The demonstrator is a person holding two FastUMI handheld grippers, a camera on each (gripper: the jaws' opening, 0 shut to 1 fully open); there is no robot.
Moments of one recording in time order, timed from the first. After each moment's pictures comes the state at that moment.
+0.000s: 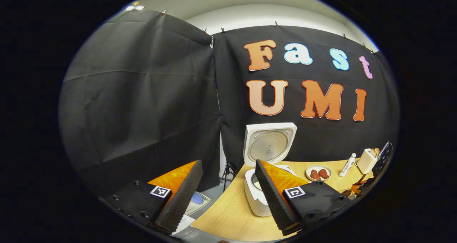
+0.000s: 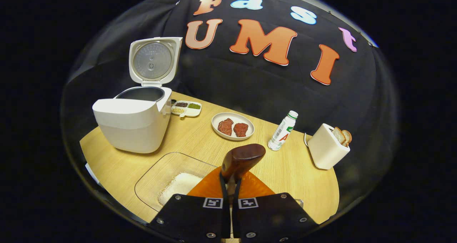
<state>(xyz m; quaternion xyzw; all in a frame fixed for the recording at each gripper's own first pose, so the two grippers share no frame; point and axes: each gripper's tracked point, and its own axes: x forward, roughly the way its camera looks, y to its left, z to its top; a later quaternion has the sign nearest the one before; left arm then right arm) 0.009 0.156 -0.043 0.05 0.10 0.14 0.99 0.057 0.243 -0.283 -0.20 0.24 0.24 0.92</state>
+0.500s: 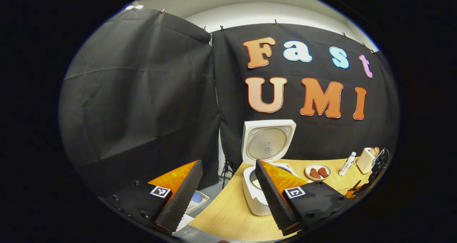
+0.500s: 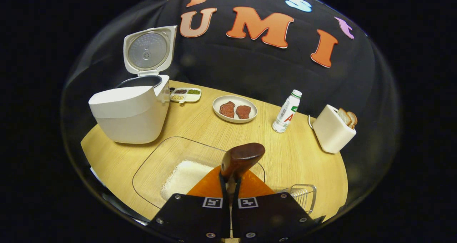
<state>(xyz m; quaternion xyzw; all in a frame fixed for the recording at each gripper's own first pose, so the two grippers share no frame) 0.015 0.154 -0.053 0.04 0.11 0.13 0.98 0.036 0.230 -0.312 -0.15 0.31 0.22 0.91</state>
